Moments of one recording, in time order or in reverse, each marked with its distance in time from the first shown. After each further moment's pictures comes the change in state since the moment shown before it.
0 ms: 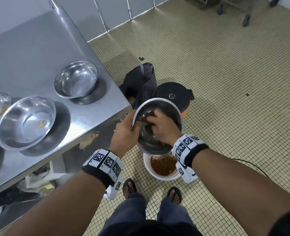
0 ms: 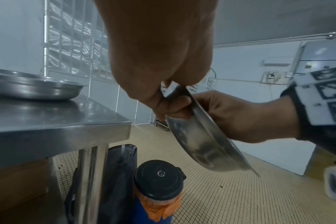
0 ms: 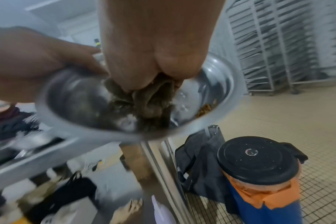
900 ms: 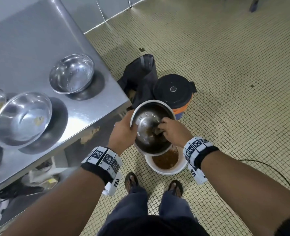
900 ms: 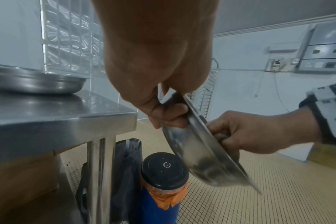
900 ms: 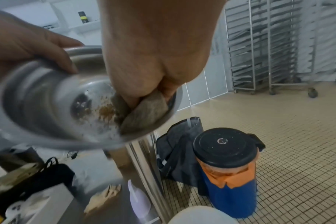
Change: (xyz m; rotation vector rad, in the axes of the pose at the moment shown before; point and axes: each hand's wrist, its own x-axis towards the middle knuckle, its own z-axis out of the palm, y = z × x) left_hand 0.009 -0.010 0.004 0.147 -0.087 -0.083; right_hand -0.015 0.049 0.012 -0.069 -0.237 0.088
